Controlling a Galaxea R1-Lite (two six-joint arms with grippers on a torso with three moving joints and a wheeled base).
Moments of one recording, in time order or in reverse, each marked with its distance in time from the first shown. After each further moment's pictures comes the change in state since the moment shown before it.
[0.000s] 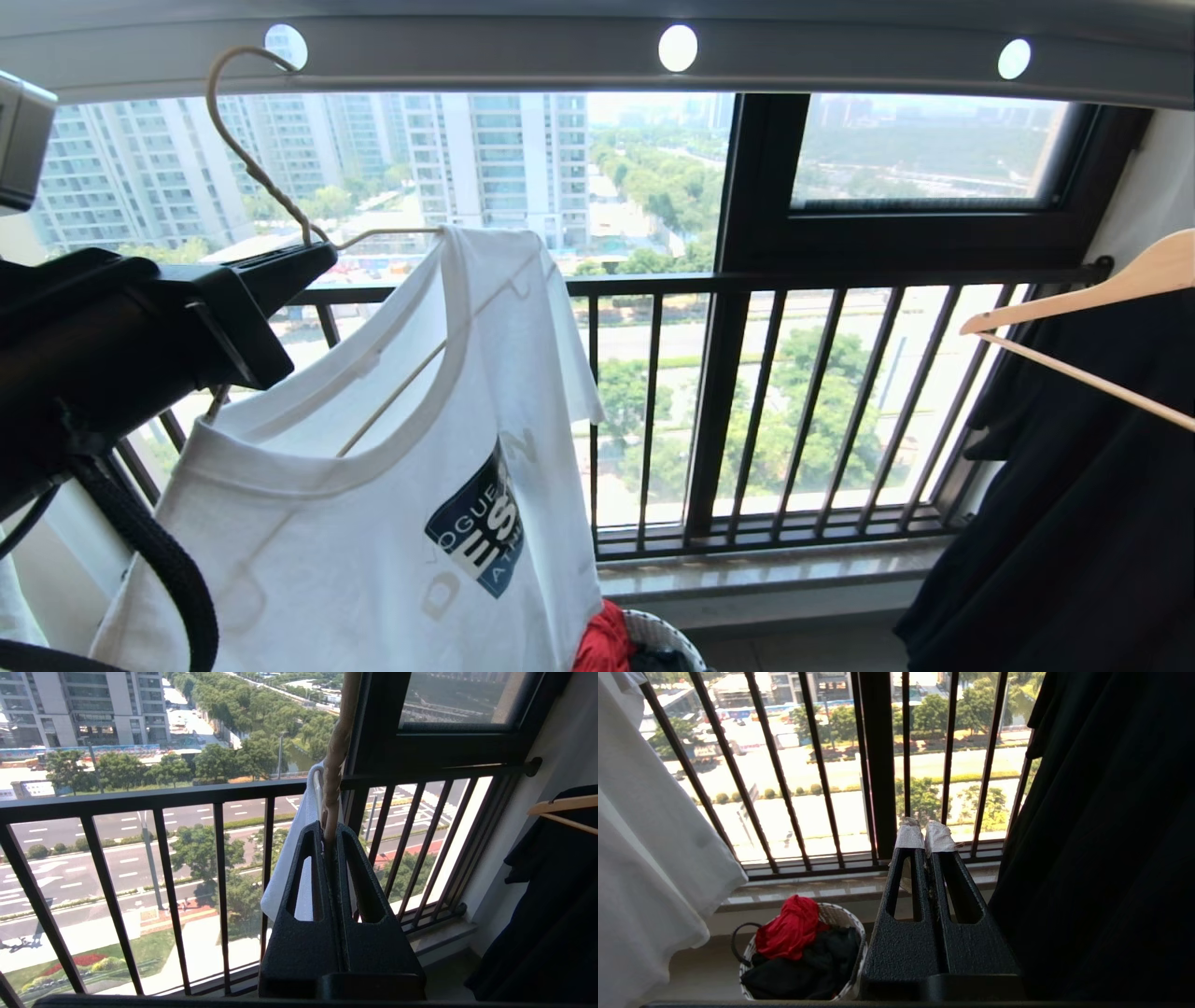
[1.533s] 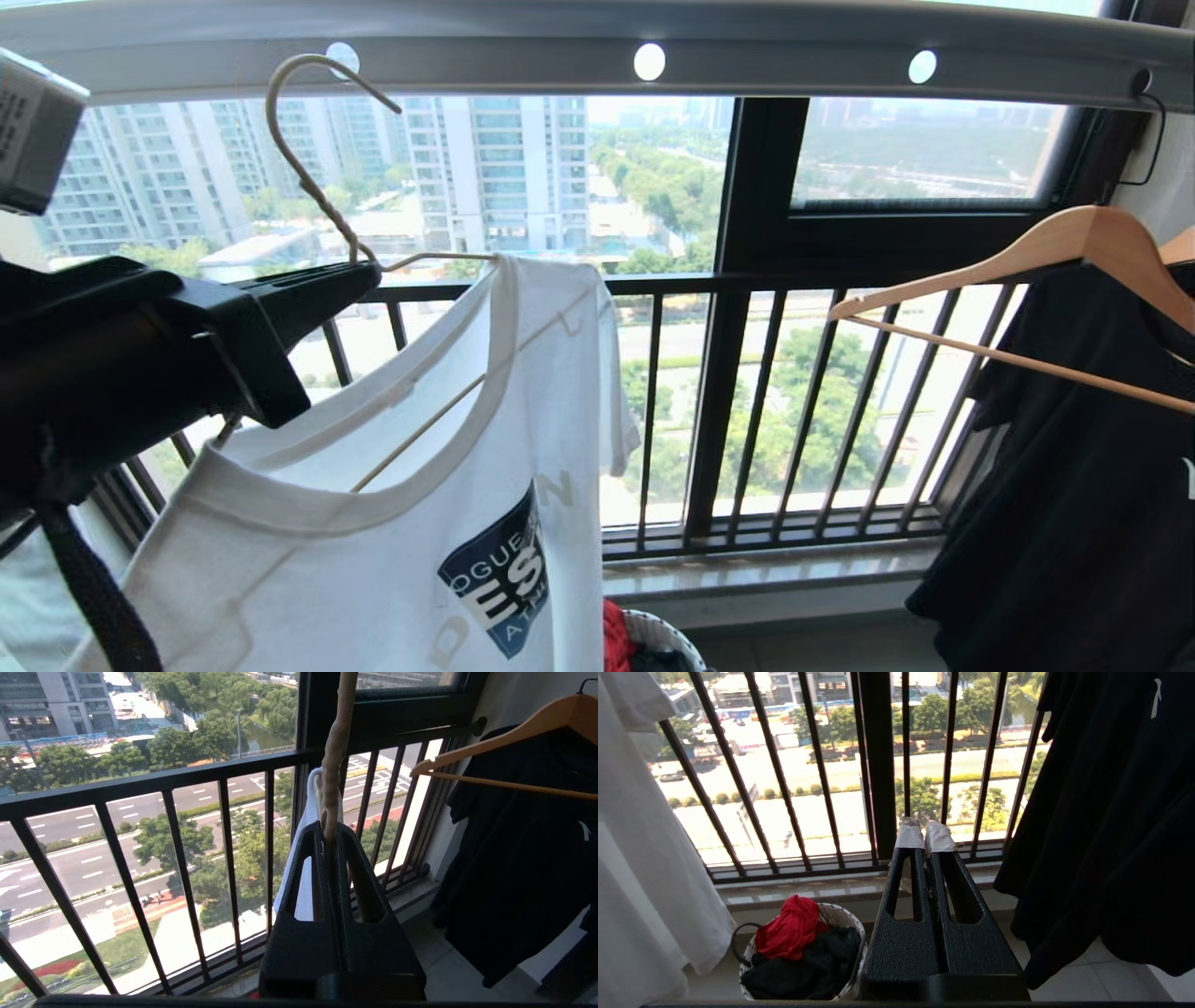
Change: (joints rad) left arm -0.096 -0.011 -0.049 0.120 -0.058 0.024; right arm 0.000 0.000 0.000 0.000 0.000 0.000
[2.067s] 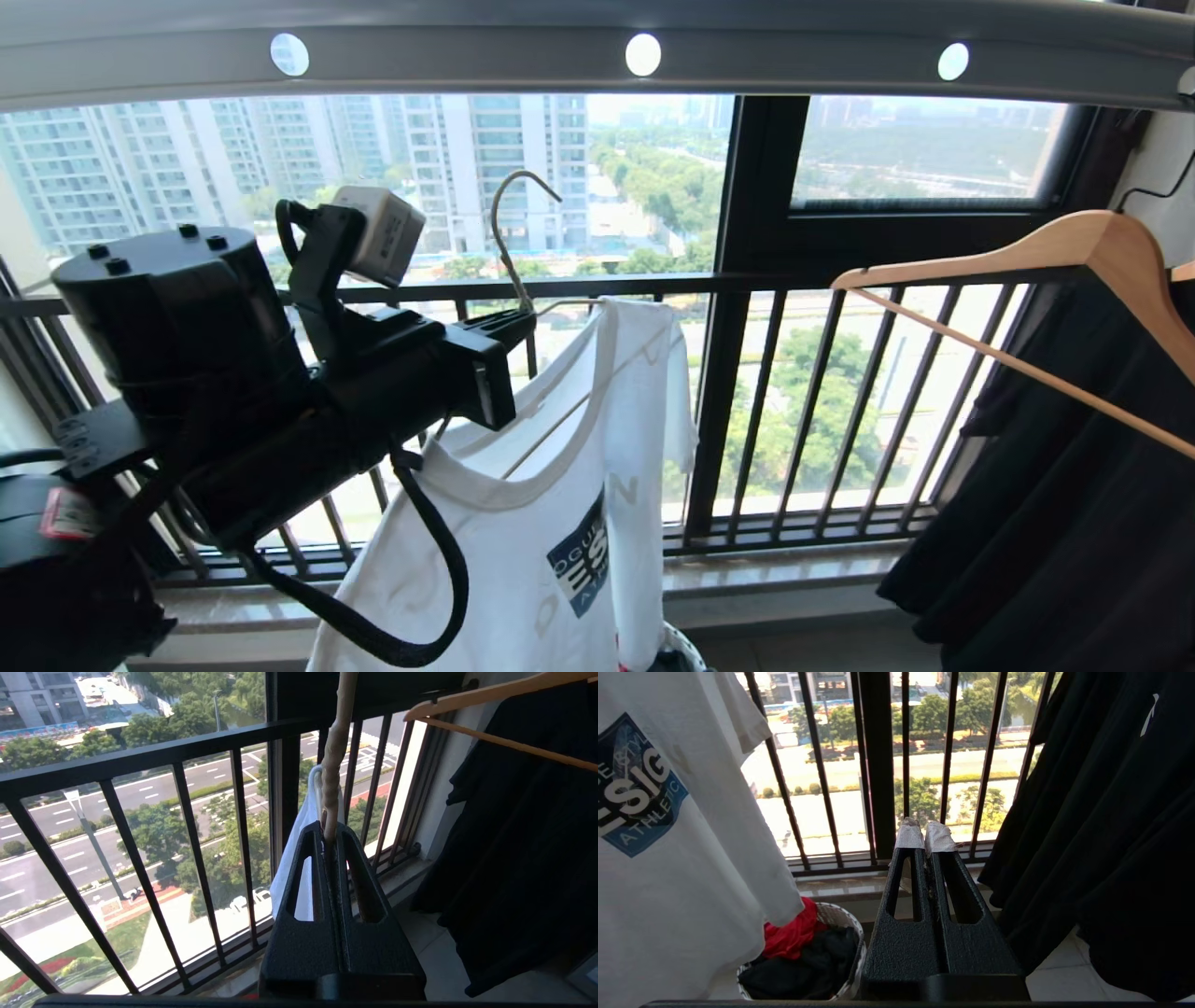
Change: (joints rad) left arm -0.068 0.372 -0.007 -0.310 -0.009 0.023; right arm 0.000 0.000 0.001 0.000 0.000 -0.008
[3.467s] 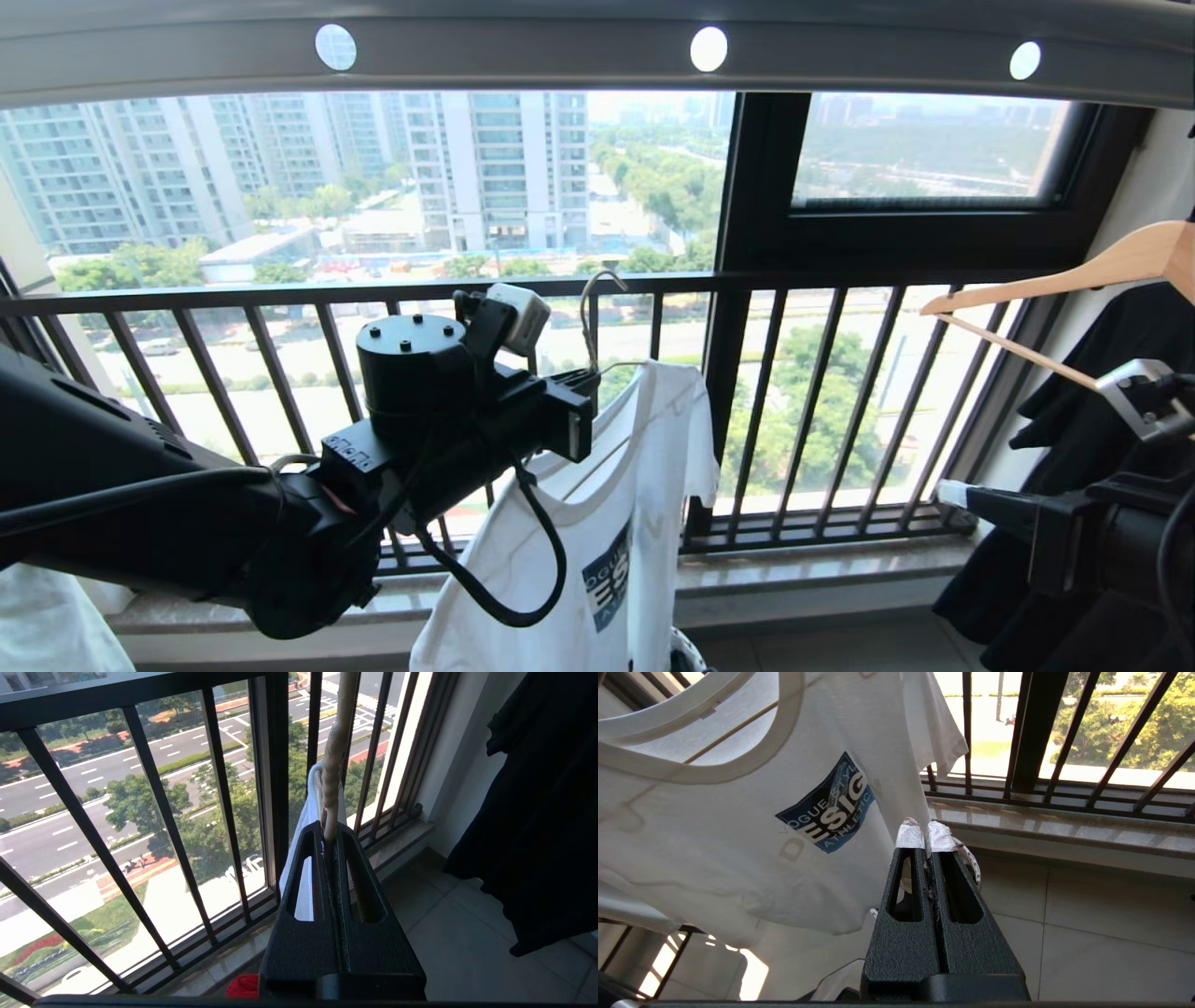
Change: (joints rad) left arm 0.007 0.325 -0.069 -0.158 -0.058 0.008; right arm 0.234 1.203 -0.493 -0.352 0.186 0.126
